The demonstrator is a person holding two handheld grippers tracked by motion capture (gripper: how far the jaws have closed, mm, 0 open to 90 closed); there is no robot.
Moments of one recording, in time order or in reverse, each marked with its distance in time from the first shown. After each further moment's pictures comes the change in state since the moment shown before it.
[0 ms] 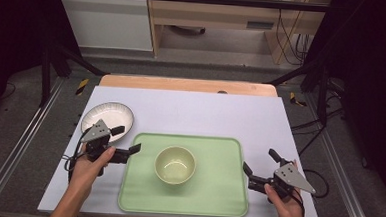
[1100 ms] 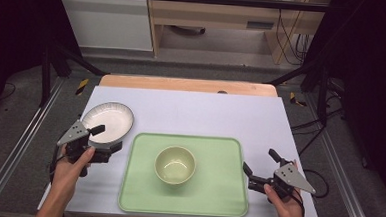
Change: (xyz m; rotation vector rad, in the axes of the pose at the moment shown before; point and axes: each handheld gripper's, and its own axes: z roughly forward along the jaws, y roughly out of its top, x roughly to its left) left arm 0.029 -0.016 -0.035 -0.054 0.064 -0.025; right arm 0.000 0.000 0.000 -0.002 0.003 -0.002
